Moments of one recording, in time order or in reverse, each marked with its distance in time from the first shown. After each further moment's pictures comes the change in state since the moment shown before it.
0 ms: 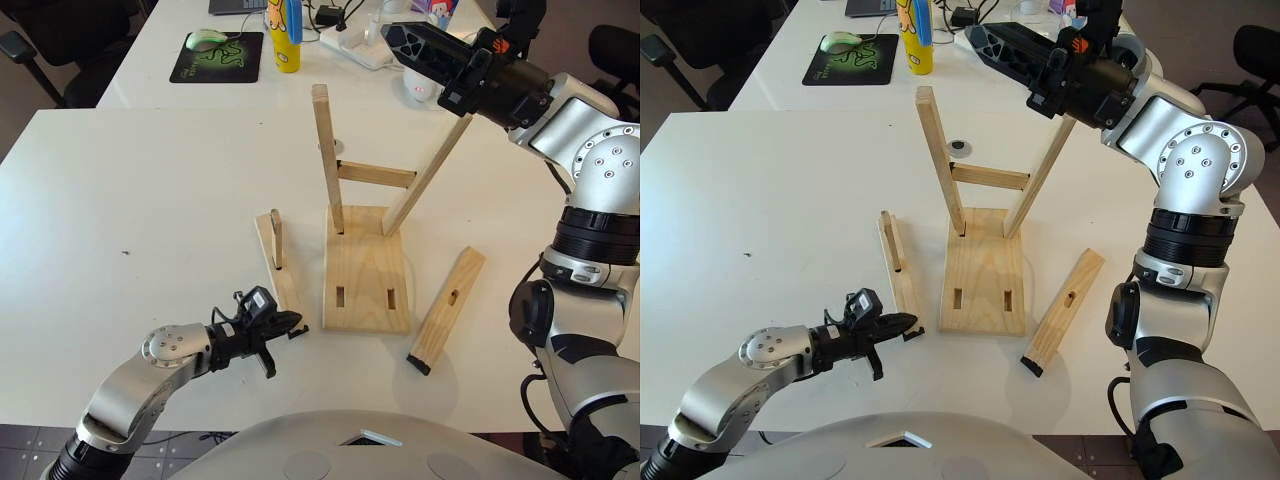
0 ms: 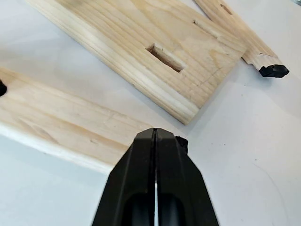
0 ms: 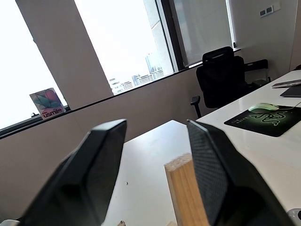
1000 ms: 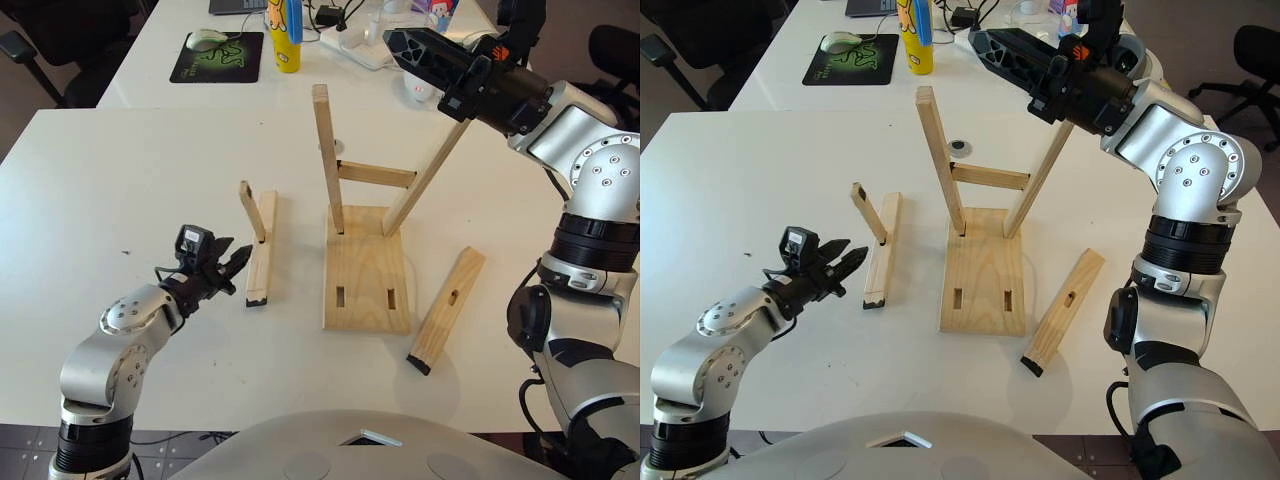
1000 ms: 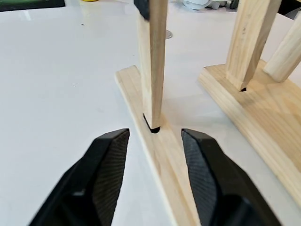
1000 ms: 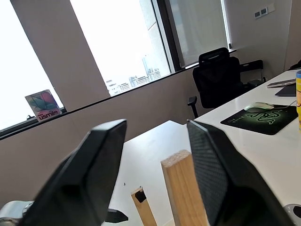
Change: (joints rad) left arm -0.107 -0.223 0.338 -0.045 -0.147 0.221 0.320; right arm 0.042 0.010 -0.022 -0.046 0.002 -0.002 -0.040
